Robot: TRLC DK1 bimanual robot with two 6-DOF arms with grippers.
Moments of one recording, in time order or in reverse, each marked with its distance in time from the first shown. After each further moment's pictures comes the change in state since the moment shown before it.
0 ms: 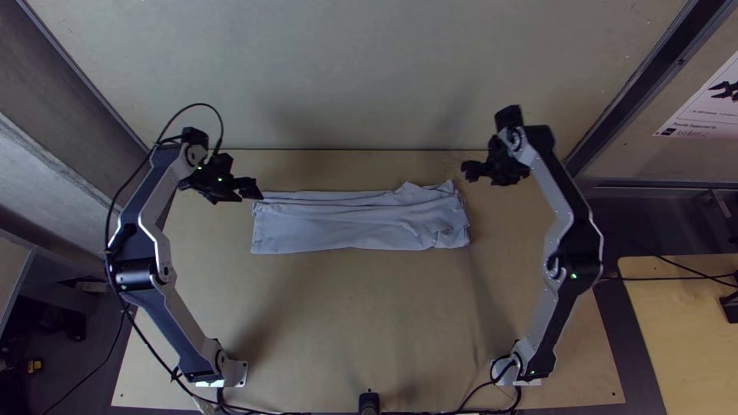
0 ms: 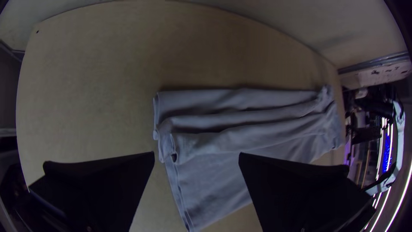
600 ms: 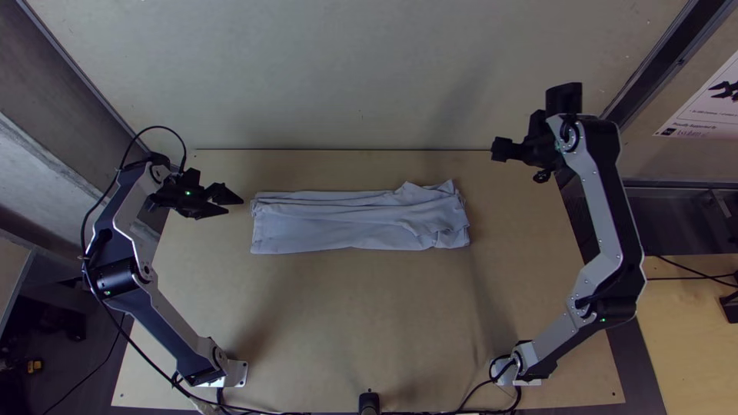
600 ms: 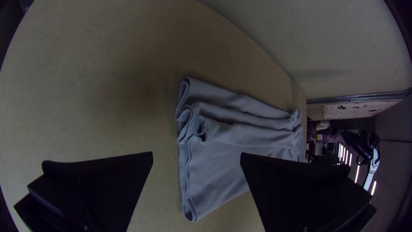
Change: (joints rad) left arm 0.221 0.018 -0.132 0.026 0.299 0.043; right arm -0.047 -0.272 0.000 -0.003 0.000 -0.002
